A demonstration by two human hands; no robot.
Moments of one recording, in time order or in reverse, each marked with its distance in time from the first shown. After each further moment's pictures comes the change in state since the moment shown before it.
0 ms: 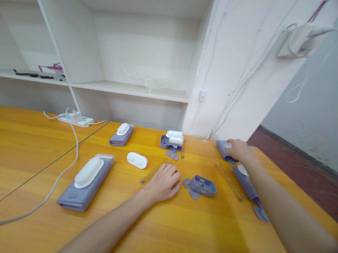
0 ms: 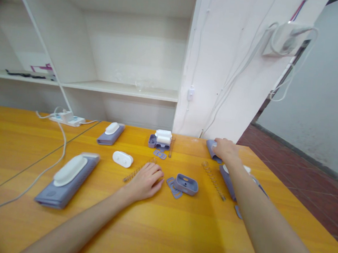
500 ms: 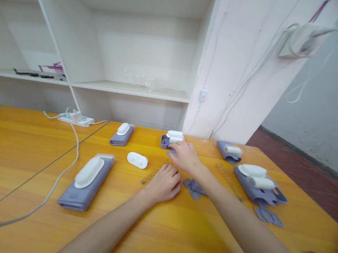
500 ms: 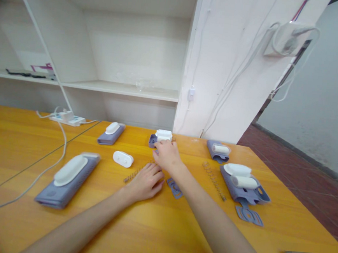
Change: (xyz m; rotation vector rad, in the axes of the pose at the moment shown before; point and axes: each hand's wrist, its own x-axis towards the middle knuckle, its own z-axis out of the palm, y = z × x) left_hand 0.000 -0.002 0.003 0.004 -0.011 0.030; right_hand -0.111 -0.198 -0.038 0.237 0.136 -0.661
